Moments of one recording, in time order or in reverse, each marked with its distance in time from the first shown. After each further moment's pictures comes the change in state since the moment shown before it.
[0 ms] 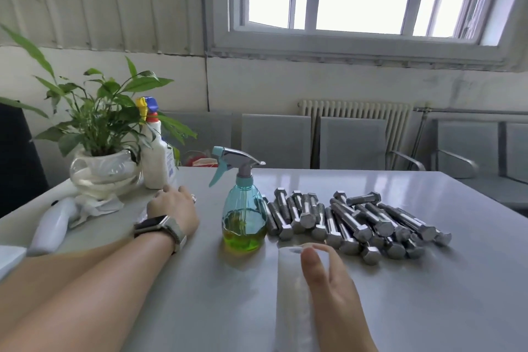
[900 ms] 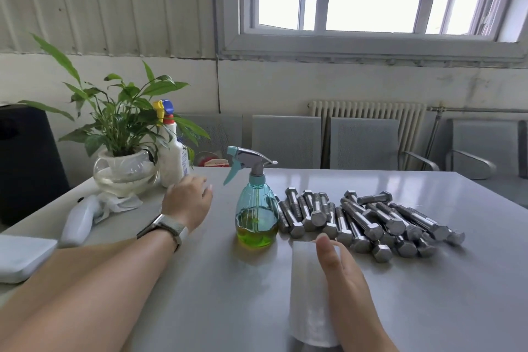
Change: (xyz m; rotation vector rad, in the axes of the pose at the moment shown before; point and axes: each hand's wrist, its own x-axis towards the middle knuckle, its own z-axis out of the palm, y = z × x) left_hand -0.006 -0.014 -0.016 -0.516 0.196 0.131; right_hand 0.004 0.004 0.000 0.077 -0.033 0.070
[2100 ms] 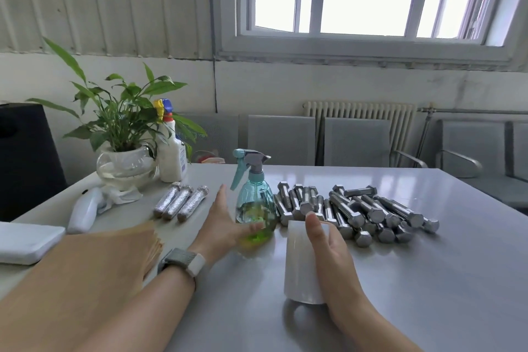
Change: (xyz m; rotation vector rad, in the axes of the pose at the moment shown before) left_hand -0.095 0.077 -0.023 -0.838 -0.391 -0.207; right_hand 0.002 0.000 -0.011 0.004 -0.021 0.036
